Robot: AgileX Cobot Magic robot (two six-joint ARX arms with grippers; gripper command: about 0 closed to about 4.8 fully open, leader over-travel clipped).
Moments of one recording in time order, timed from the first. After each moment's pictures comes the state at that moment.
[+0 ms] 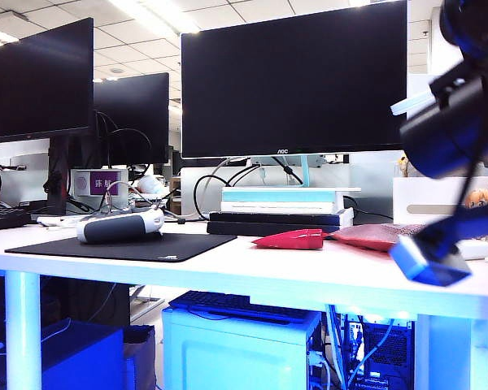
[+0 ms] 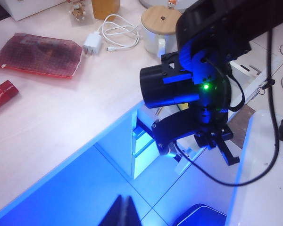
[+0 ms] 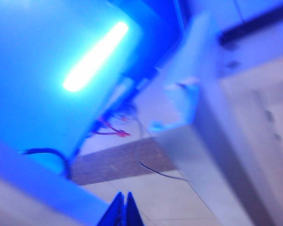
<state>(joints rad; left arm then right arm) -0.76 1.19 1.30 -0.70 0.35 0.21 0.44 1.62 0.87 -1.11 -0.19 -0.23</state>
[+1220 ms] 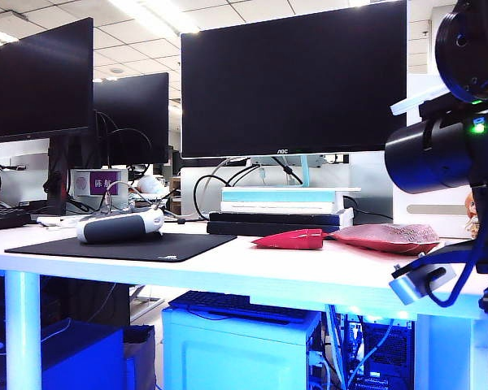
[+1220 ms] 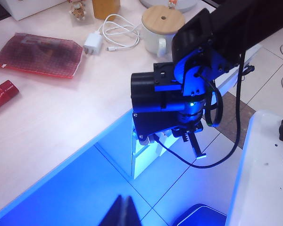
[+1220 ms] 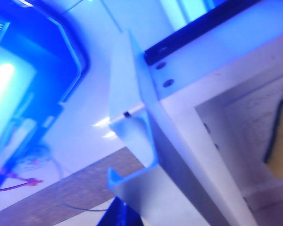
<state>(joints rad) -0.76 1.19 1.30 -0.70 0.35 0.21 0.44 1.69 0.84 -0.81 0.16 -0.21</state>
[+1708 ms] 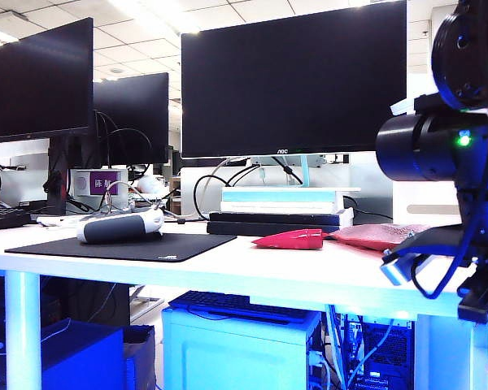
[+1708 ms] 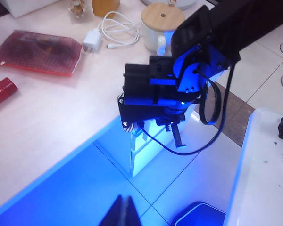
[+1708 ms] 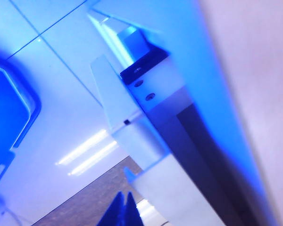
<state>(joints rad) -0.76 1.19 1.30 -0.71 0.35 0.21 0.43 1.70 0.83 -0.63 0.32 -0.21</state>
